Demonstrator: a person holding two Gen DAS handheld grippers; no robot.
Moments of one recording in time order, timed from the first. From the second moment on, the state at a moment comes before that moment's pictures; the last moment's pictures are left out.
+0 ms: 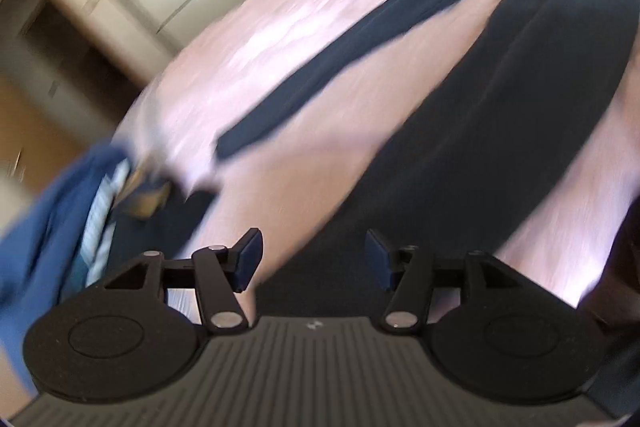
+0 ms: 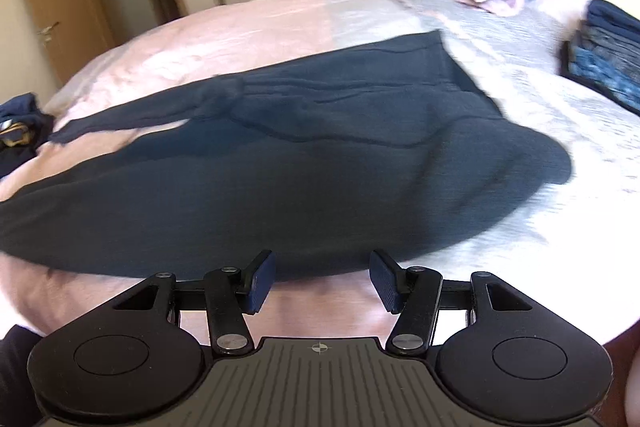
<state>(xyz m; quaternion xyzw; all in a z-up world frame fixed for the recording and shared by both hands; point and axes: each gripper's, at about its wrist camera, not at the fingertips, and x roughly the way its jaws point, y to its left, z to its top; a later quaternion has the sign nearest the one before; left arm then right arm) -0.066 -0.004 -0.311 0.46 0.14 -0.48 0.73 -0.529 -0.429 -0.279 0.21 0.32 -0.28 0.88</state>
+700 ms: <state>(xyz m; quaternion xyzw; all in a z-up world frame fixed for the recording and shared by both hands) -0.128 0.021 -0.359 0.52 0.04 -0.51 0.68 -0.468 -0.362 -0.272 0.01 0.43 -0.25 0.87</state>
